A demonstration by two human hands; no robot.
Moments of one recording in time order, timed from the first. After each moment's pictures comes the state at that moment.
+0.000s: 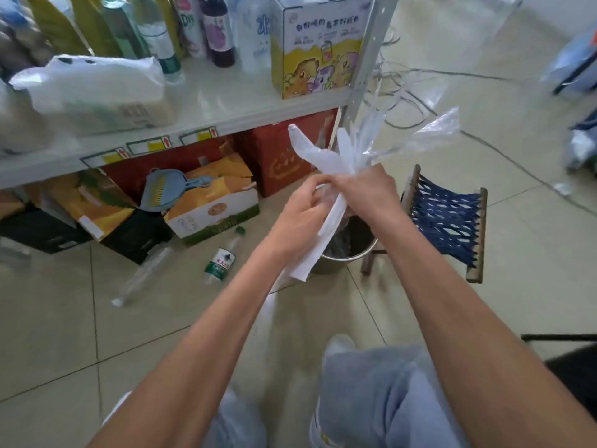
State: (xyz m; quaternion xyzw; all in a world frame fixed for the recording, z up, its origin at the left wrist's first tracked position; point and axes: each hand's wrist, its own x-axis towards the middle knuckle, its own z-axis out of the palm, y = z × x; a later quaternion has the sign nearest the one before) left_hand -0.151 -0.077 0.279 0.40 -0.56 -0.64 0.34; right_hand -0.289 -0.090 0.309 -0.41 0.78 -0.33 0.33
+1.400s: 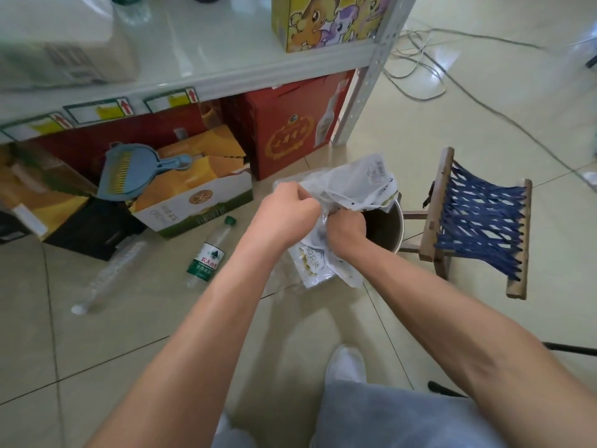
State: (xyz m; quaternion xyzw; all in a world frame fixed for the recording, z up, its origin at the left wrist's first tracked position) left_hand -0.143 -0.157 0.214 0.62 -0.58 -0.51 0.13; right_hand -0.300 -0.166 0.050 -0.63 0.72 0.29 0.03
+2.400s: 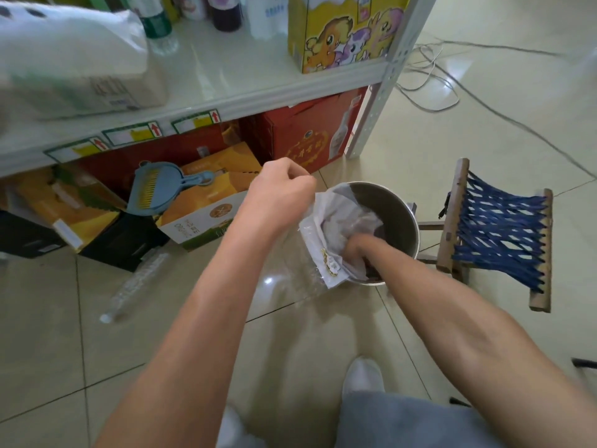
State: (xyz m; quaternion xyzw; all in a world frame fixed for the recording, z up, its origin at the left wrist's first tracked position) left_hand -0.115 -0.181 0.250 0.63 -0.58 -0.47 0.21; right_hand -0.315 -0.179 0.053 -0.52 0.74 0.23 0.37
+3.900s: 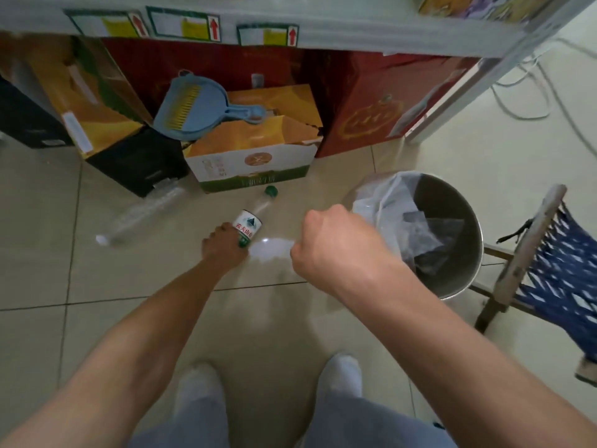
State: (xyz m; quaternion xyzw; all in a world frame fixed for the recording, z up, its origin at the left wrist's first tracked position) left_hand 0.032 -0.161 -0.110 0.78 -0.53 -0.30 -0.12; right_hand -0.131 -0.148 0.202 -0.70 0.64 0.23 0.23
